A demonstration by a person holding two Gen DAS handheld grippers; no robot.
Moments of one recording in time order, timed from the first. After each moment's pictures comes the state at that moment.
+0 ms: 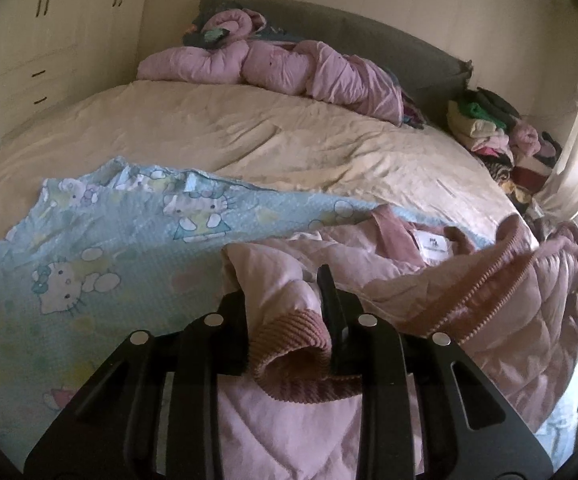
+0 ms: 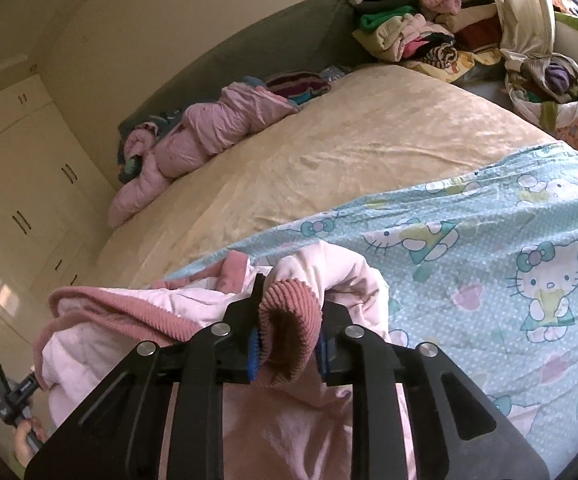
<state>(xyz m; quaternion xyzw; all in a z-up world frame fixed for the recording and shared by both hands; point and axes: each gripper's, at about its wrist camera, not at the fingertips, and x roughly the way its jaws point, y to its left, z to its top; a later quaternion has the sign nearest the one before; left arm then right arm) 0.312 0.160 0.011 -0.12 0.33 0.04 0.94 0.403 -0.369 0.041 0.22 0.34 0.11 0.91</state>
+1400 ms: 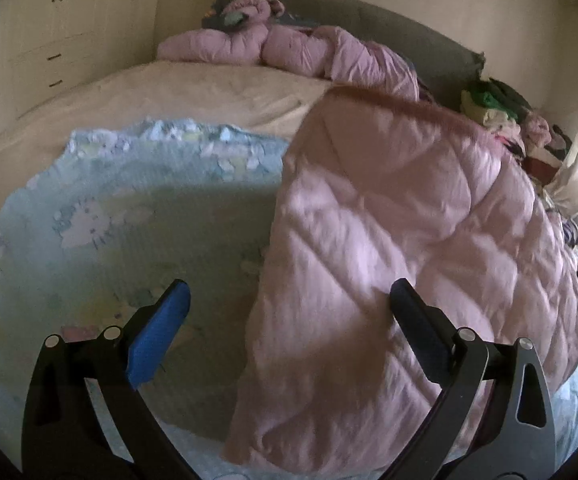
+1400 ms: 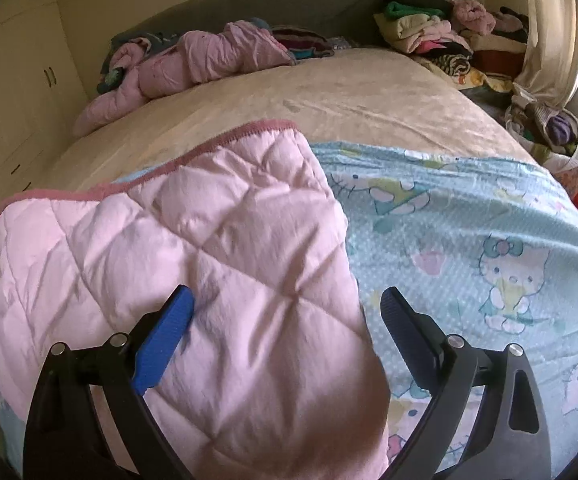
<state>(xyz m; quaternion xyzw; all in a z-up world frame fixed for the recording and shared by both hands) 0.259 0.177 -0.038 -0.12 0.35 0.06 0.93 0.380 -0.349 -0.007 0.06 0.42 0.09 0.90</state>
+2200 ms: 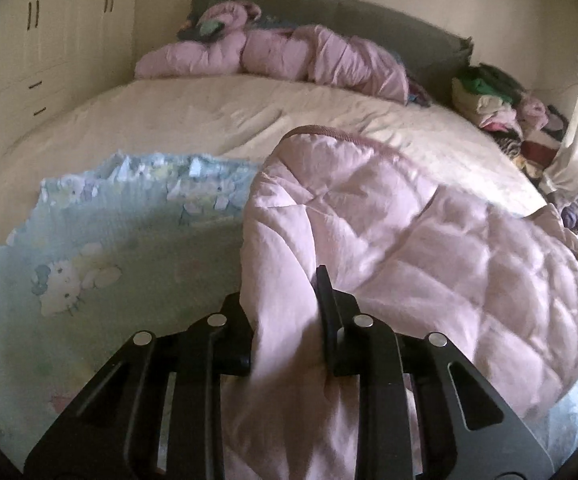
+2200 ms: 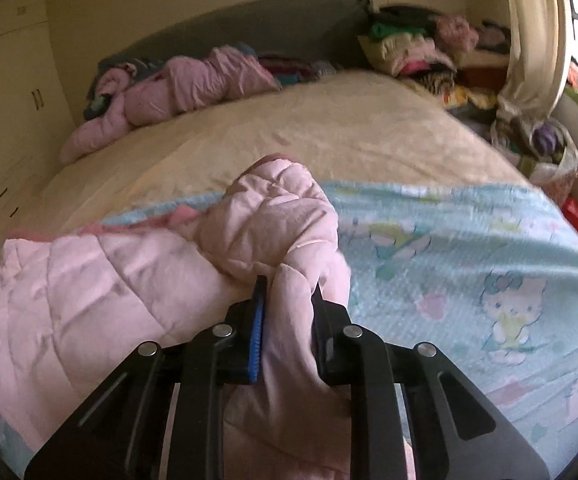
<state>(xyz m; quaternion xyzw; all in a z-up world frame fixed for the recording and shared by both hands) 0.322 0.160 -0.030 -0.08 0.36 0.05 0.93 0.413 -0.337 0.005 0.07 0.39 0.05 0.92</state>
